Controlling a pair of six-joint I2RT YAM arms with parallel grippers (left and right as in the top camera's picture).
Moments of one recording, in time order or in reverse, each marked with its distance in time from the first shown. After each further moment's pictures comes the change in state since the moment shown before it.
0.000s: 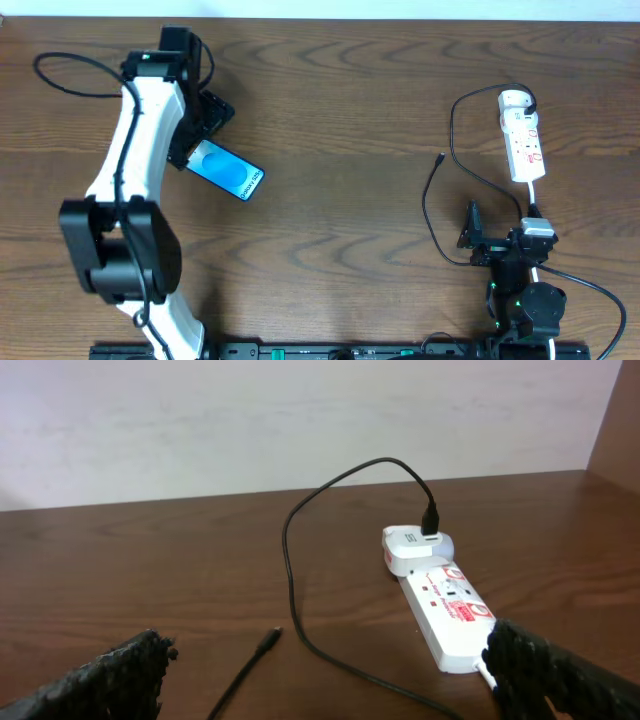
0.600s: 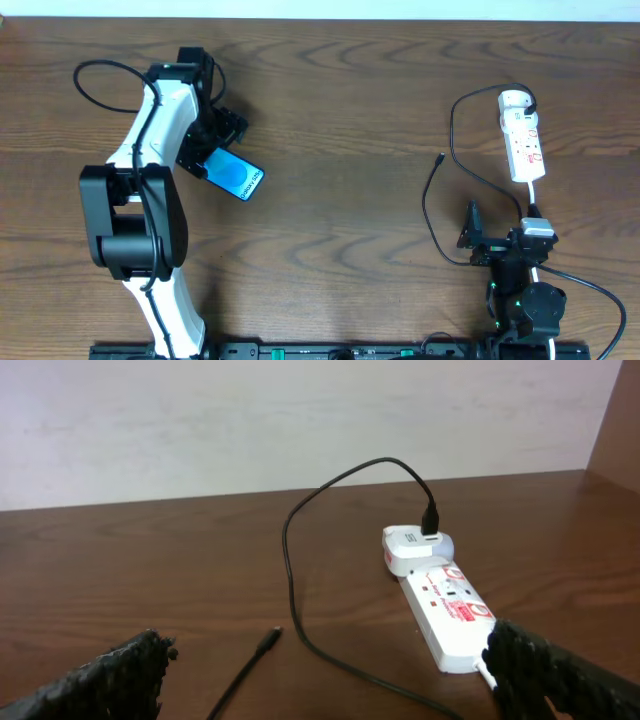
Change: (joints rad) left arm 0.000 0.131 -0.084 0.130 0.116 -0.004; right arm 0.000 0.000 0.000 0.000 0.000 0.000
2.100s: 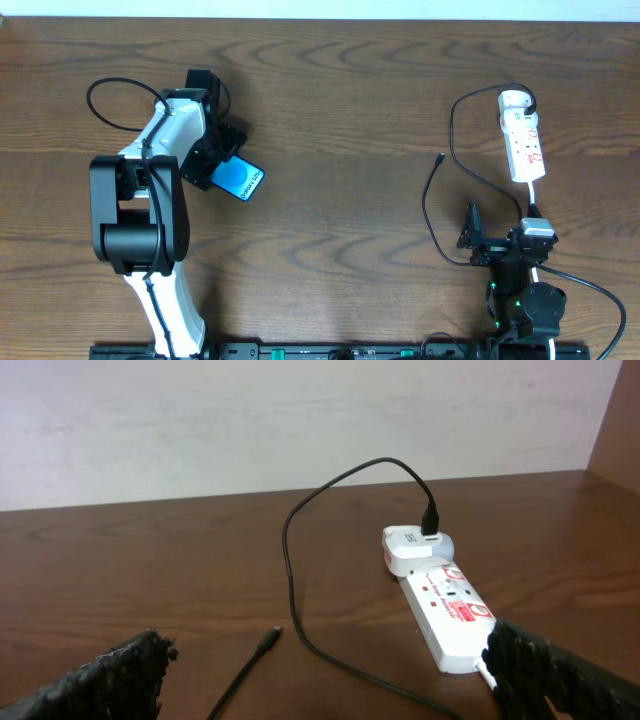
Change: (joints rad) left arm 0.000 0.036 -0.158 0.204 -0.064 -0.087; right arm 0.000 0.000 0.000 0.000 0.000 0.000
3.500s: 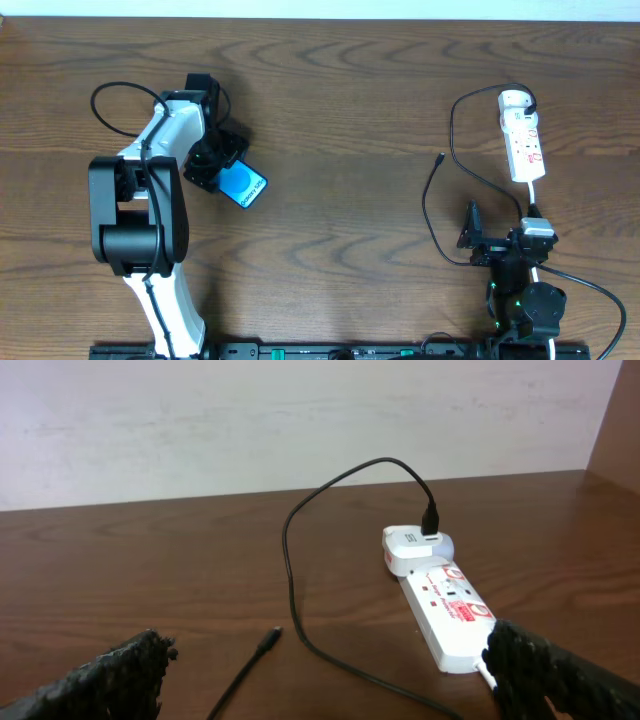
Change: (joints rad) left arm 0.000 -0.008 -0.017 -0.035 0.093 0.010; right arm 0.000 0.000 0.000 0.000 0.000 0.000
